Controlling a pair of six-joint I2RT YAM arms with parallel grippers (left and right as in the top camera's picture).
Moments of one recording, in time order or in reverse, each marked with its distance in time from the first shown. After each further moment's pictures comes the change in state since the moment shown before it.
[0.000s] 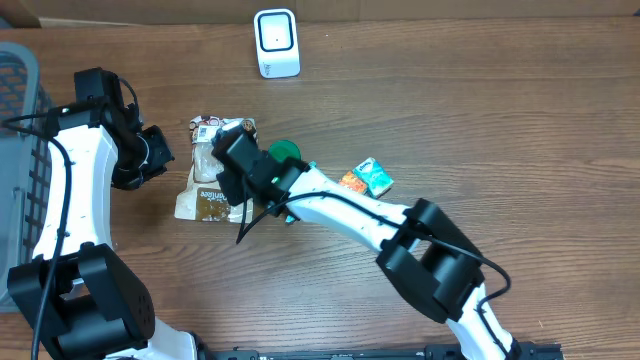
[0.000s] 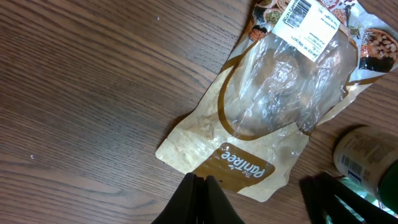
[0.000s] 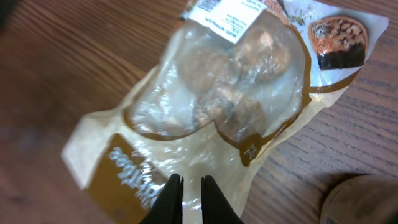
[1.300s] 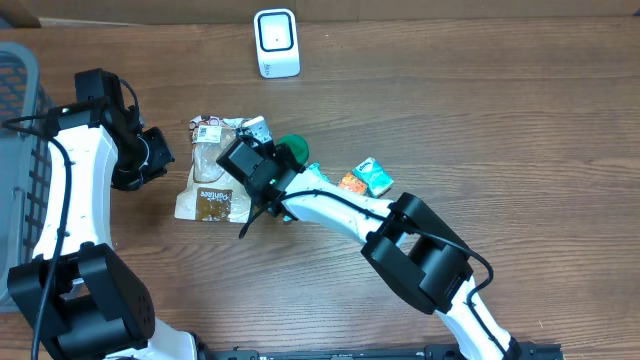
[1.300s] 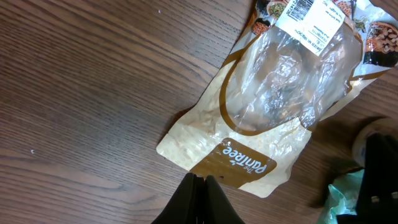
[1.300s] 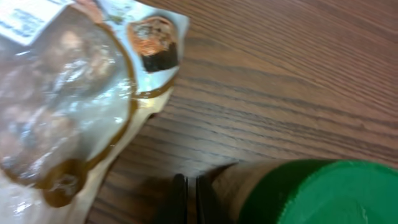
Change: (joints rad) left arm 0.000 0.000 0.000 -0.015 0.000 0.000; right arm -0.020 0.063 0.000 -0.059 0.432 0.008
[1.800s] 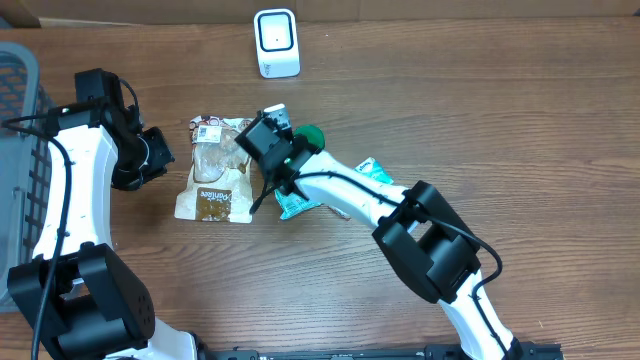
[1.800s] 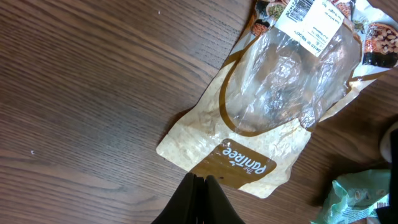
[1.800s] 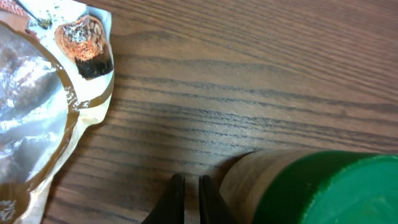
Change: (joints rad) left arm 0.000 0.000 0.000 0.002 0.000 0.000; right arm -0.083 0.000 0.032 -0.074 -0.102 0.049
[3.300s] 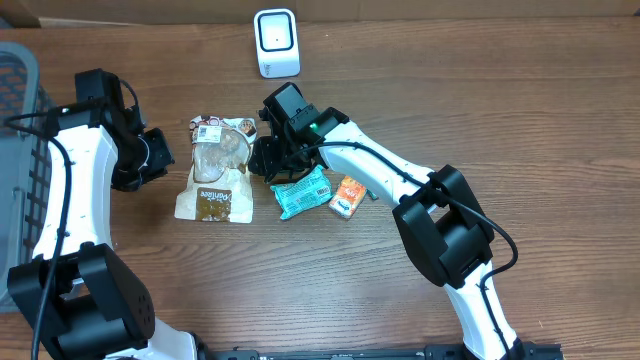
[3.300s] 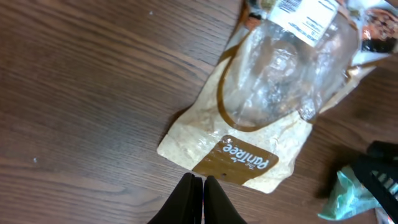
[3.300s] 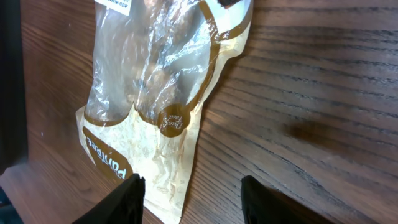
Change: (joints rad) left arm 0.000 0.000 0.000 -0.003 0.020 0.076; right arm -0.131 0.006 0.091 -0.119 -0.784 0.086
